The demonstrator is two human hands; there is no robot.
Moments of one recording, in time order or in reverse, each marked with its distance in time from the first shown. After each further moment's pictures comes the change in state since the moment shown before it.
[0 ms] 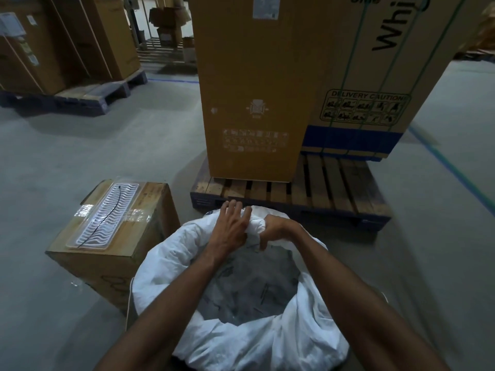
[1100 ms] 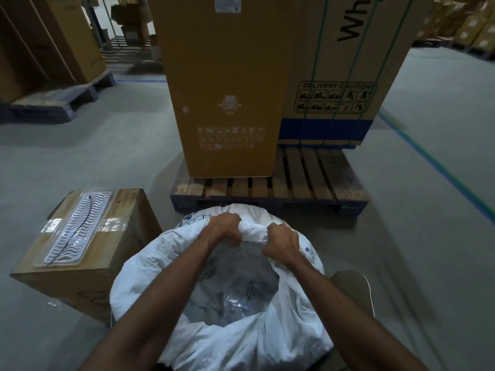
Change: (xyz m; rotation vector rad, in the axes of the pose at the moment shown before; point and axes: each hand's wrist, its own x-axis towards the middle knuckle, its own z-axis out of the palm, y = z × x) left_hand 0.038 0.030 -0.018 -0.234 -0.456 -0.060; right_hand -0.028 0.063 0.058 -0.100 0.494 0.136
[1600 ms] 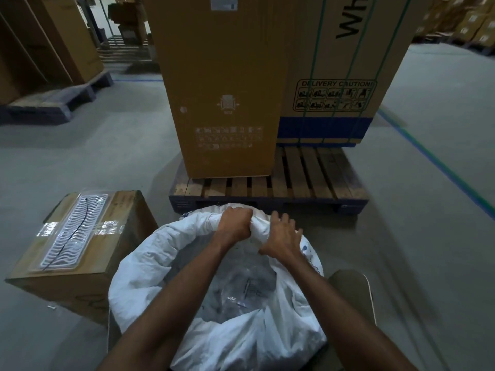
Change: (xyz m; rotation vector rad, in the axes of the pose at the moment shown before) left_hand 0.009 0.032 0.002 0.056 0.319 0.149; right_hand -0.002 -0.009 -0.012 0.073 -0.011 0.139
